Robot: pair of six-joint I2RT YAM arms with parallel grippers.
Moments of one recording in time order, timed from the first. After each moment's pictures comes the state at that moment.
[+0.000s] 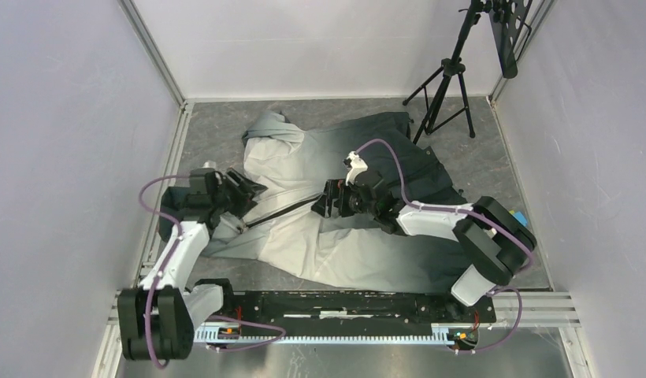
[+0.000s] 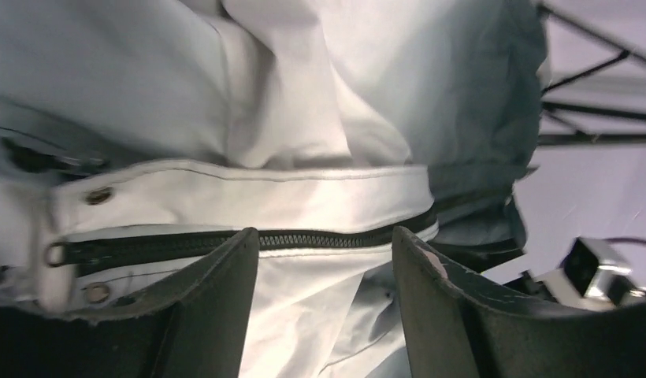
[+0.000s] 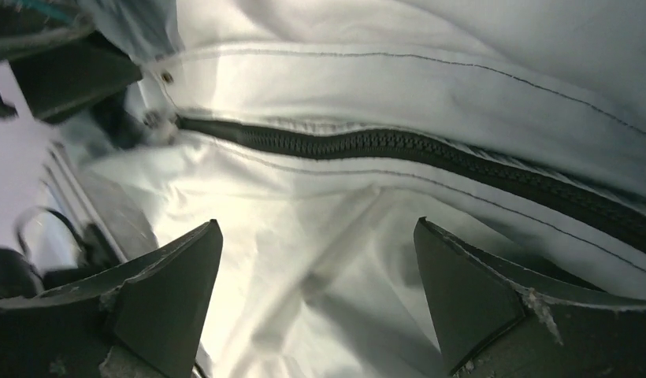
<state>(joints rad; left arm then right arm) 0.05 1.02 0.57 -0.24 0.34 -0.89 0.78 1.64 0.75 0.42 -0.14 0.71</state>
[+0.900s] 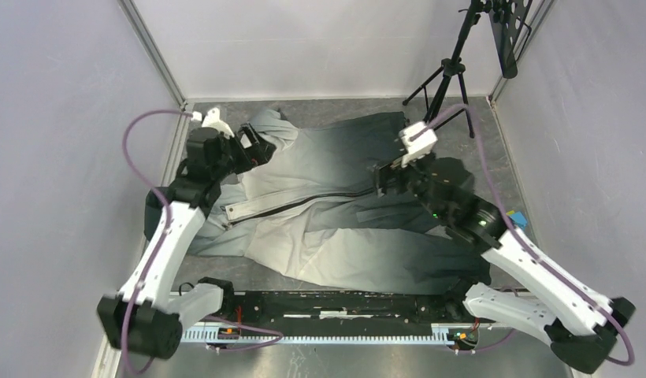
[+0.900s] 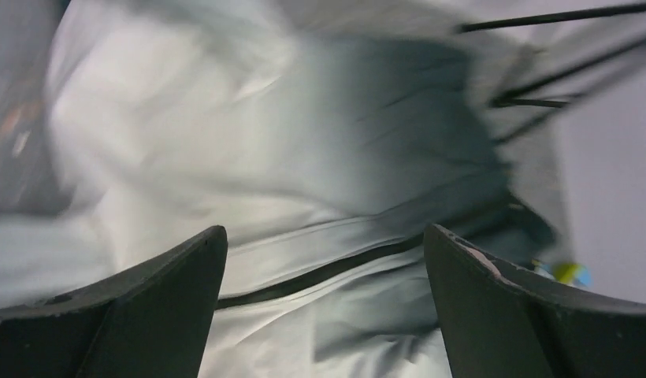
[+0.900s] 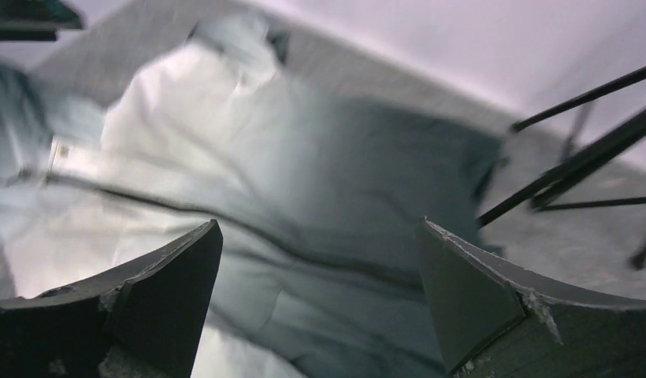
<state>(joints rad) -0.13 1.14 0.96 -0.36 0.08 -0.57 0.77 0.95 0.97 -0.27 0.23 0.02</state>
